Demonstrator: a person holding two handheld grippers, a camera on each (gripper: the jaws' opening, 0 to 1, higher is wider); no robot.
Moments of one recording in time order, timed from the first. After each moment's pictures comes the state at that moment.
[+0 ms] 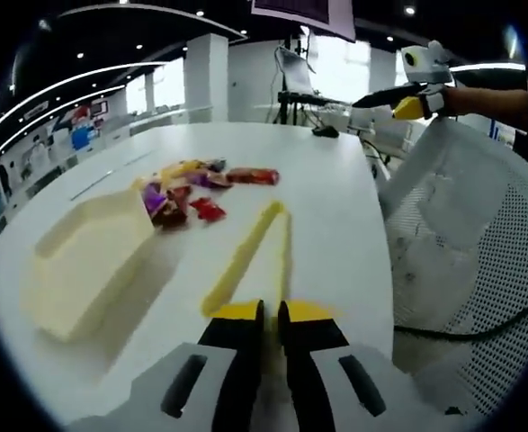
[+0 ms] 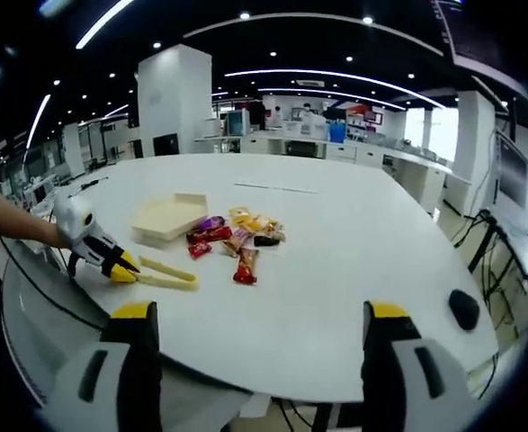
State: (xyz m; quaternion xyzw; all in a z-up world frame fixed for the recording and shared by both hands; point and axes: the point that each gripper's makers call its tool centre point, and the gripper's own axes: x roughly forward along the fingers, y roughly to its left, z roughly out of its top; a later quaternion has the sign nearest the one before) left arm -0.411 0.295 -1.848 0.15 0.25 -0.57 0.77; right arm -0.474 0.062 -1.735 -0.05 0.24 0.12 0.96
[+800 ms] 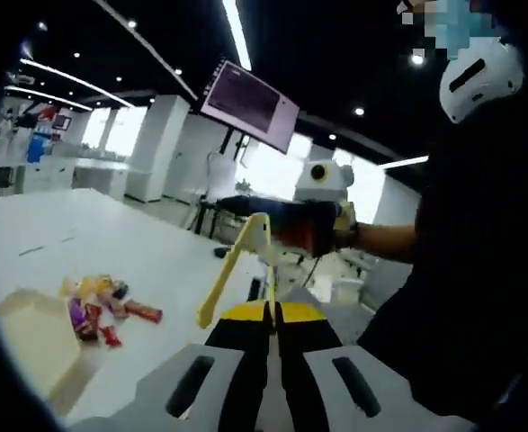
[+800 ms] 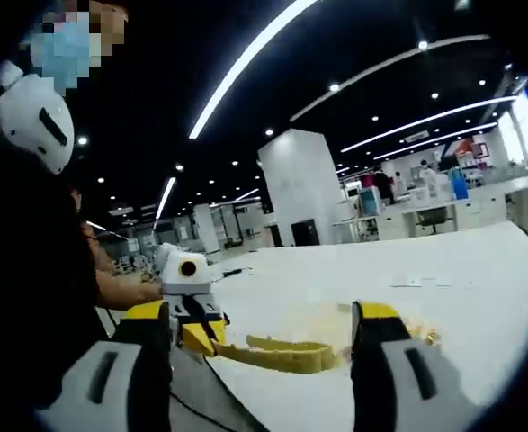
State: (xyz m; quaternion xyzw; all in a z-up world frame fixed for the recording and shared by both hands) left arm -0.528 0.262 -1.604 -0.11 0.13 -0.74 0.66; right arm -0.498 0.230 -1.567 0.09 0.03 0.48 0.87
